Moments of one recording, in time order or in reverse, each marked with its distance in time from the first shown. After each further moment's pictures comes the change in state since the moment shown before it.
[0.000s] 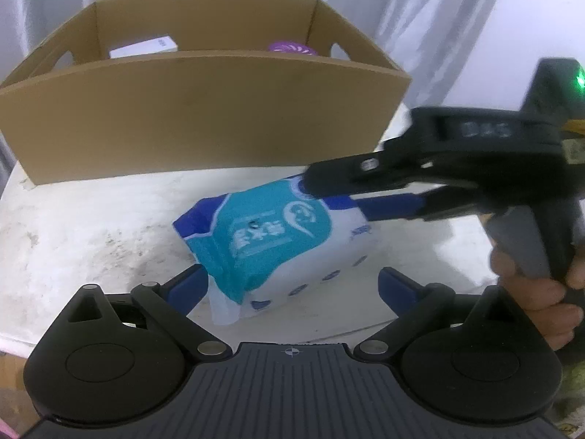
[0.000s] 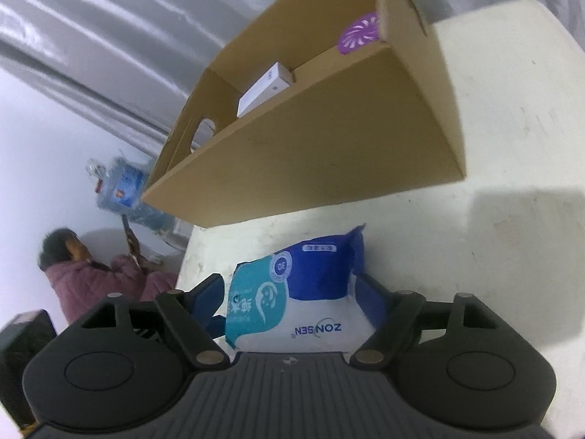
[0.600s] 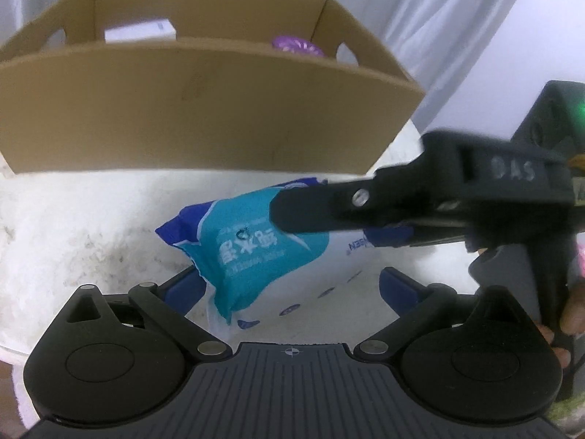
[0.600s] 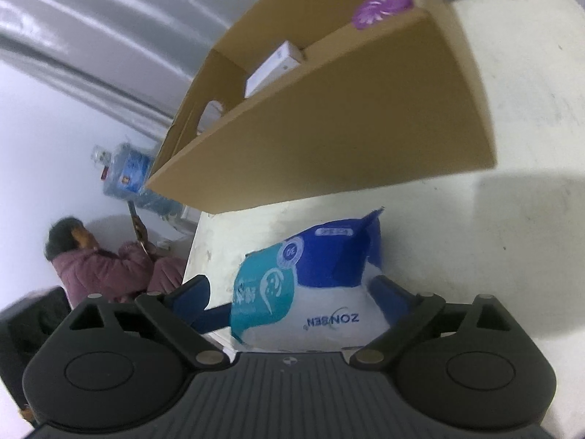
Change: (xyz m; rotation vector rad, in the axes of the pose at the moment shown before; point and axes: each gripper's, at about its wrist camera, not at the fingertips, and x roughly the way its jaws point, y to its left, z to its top) left arm 0.014 0.005 0.020 -0.065 0.013 -0.050; right arm 0.016 0.014 0.004 -0.019 0.062 0.008
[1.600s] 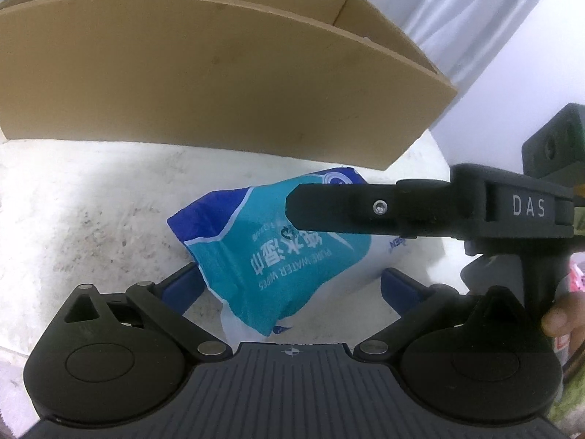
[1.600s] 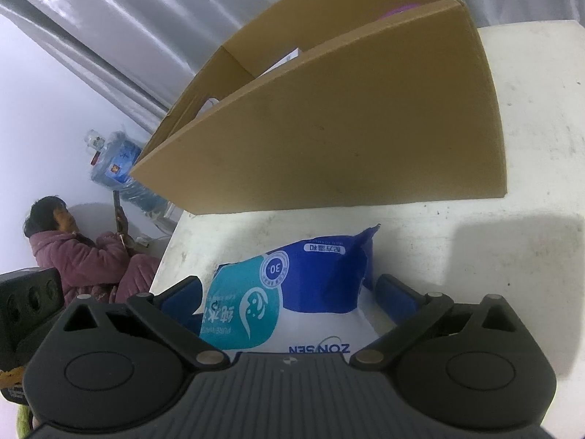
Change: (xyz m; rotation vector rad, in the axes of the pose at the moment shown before) left arm 0.010 0.022 -0.011 -0.075 0.007 -0.059; right arm 0.023 0.004 -0.006 -0.124 -0.063 -0.049
